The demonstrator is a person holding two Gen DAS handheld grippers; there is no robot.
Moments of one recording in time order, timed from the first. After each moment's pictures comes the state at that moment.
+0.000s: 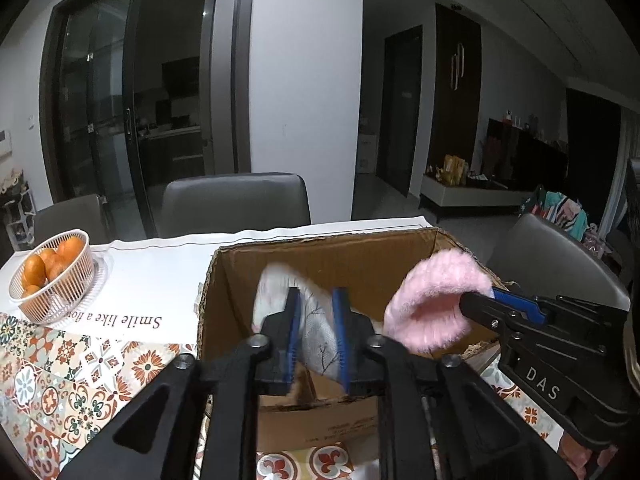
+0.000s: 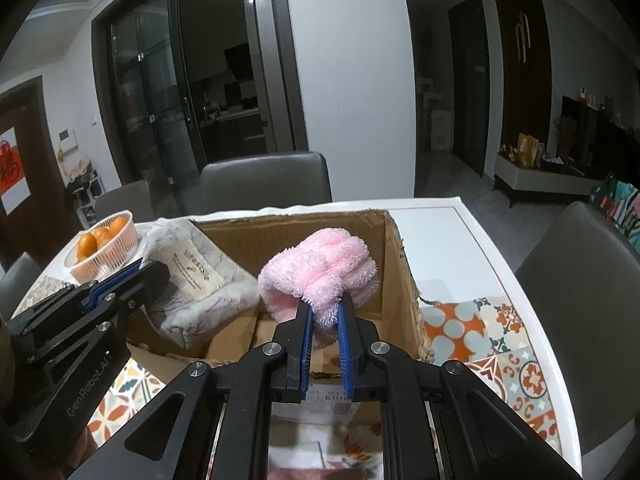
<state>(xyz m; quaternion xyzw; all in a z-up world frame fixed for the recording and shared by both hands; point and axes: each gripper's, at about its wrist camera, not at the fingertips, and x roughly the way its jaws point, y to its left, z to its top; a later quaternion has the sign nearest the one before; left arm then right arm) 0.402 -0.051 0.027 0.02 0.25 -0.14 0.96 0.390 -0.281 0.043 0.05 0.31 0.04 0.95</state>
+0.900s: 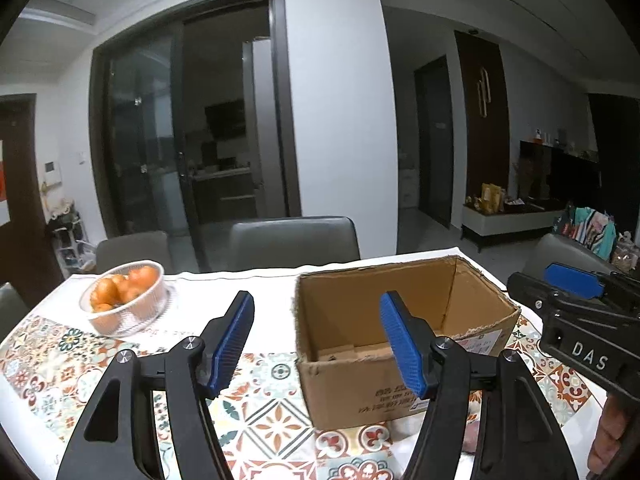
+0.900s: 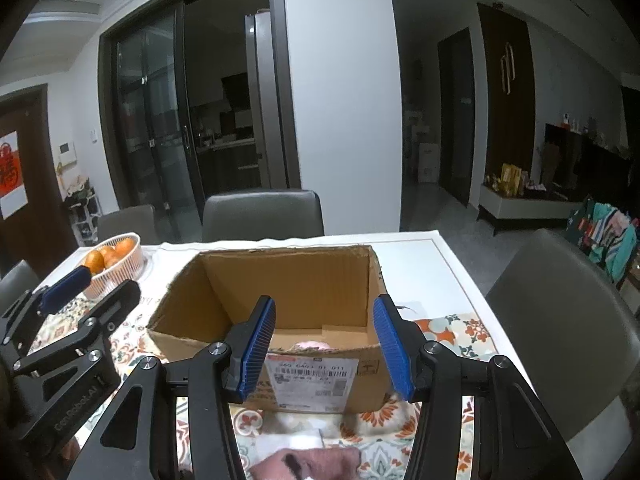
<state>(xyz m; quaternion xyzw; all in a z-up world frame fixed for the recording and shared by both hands) 0.312 -0.019 0.067 0.04 0.17 -0.05 0.98 0.319 -0.268 0.092 0.04 0.24 0.01 0.97</state>
